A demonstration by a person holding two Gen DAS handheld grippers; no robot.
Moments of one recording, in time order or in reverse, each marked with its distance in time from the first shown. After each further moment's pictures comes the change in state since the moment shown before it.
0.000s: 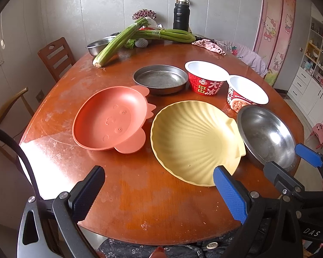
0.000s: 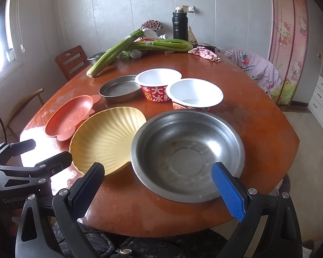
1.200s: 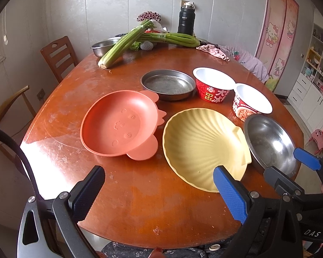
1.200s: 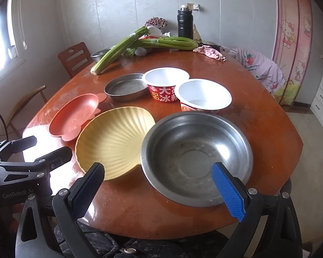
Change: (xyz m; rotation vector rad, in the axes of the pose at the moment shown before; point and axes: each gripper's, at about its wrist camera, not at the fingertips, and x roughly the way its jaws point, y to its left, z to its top) left arm -0.003 0.020 0.008 -0.032 -0.018 -0.011; right arm 0.001 0.011 0.010 -0.018 0.016 0.018
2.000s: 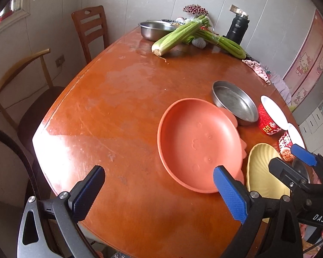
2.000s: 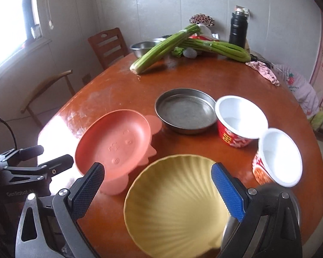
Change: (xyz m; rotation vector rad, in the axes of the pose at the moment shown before) left arm 0.040 0.136 0.035 -0.241 0.090 0.026; right arm 0.082 0.100 0.087 -0.181 0.089 0.141
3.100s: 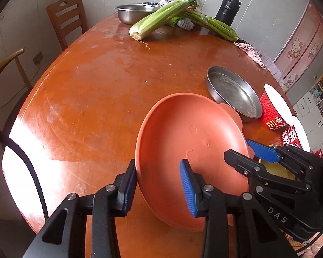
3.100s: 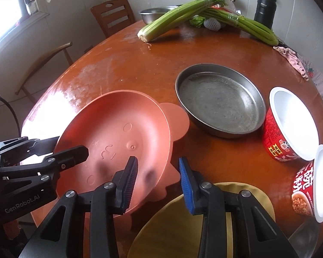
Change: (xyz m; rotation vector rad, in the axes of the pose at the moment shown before) left arm 0.058 -0.012 0.027 0.071 0.103 -0.086; right arm 0.090 0.021 0.024 -0.054 0.165 0.046
